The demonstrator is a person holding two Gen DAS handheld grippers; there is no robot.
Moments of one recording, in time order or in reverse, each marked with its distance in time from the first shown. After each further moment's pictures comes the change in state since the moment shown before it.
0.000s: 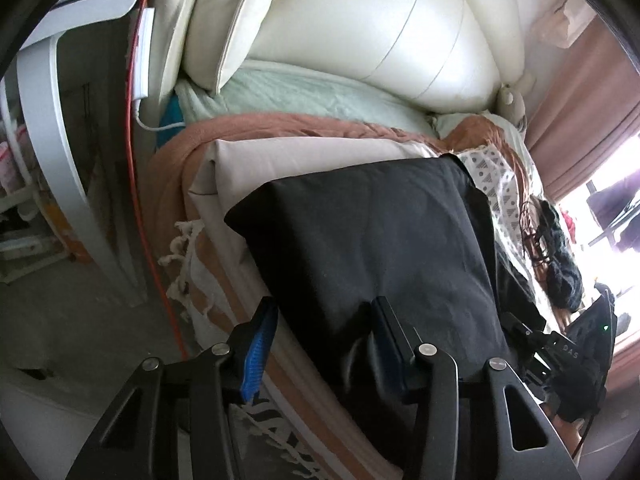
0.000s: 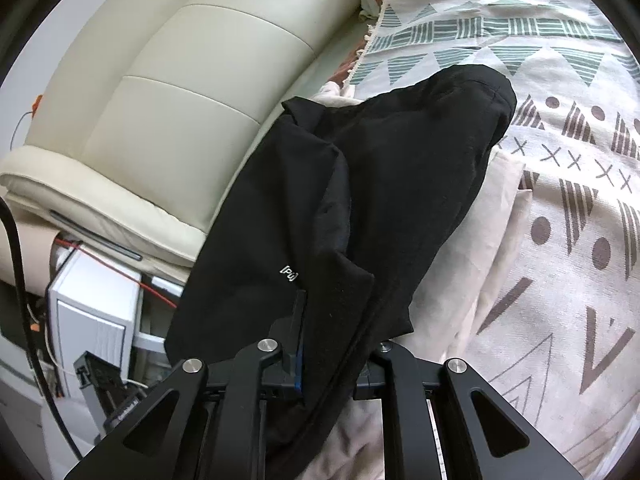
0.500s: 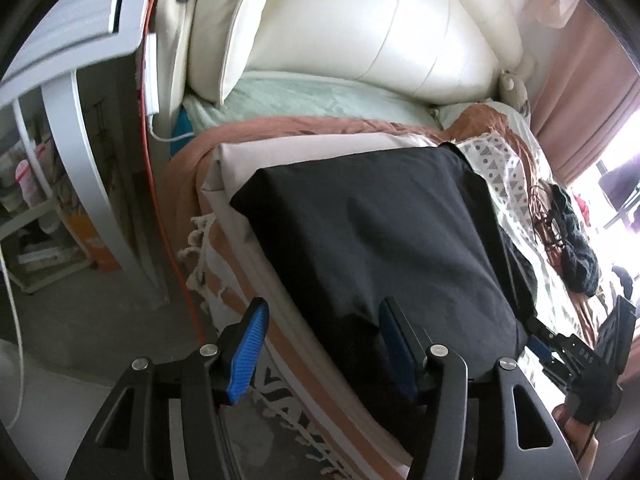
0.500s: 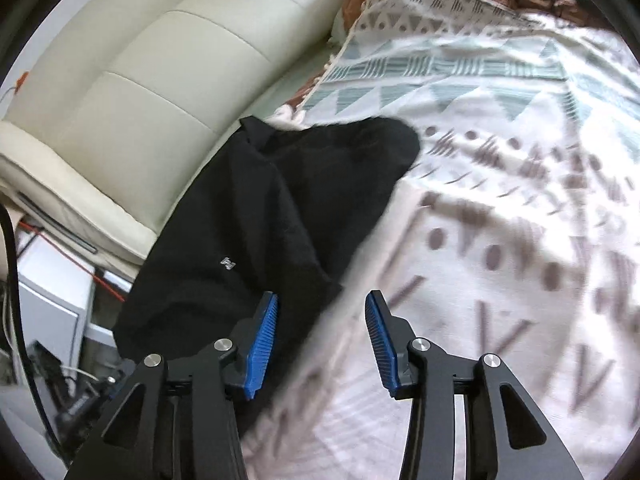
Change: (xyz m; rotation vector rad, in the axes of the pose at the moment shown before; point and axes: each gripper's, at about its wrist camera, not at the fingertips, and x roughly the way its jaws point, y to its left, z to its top) left arm -0.027 -0.025 -0.017 0.067 -0.013 0.077; right arm -0.054 -0.008 -0.011 -0.066 -0.081 -0.227
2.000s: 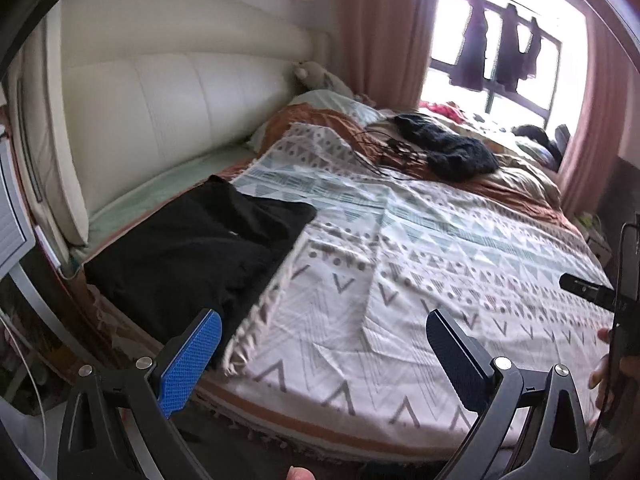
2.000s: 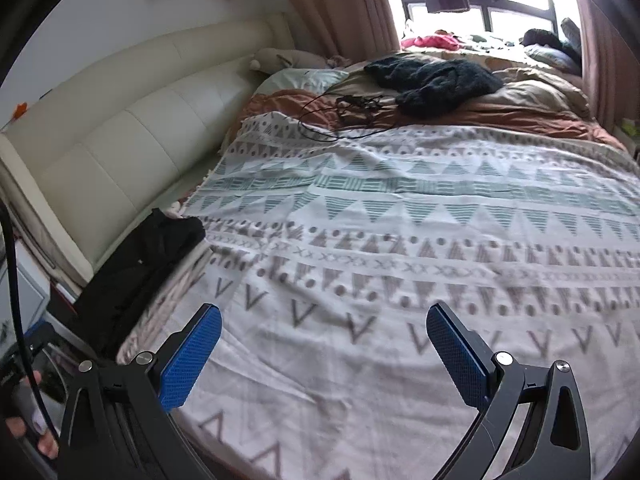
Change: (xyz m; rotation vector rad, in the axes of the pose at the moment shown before) left arm -0.140 -0.192 -0.160 0.616 -0.173 -0.223; right arm -0.314 -0.109 -0.121 -0.013 -0.354 -0.415
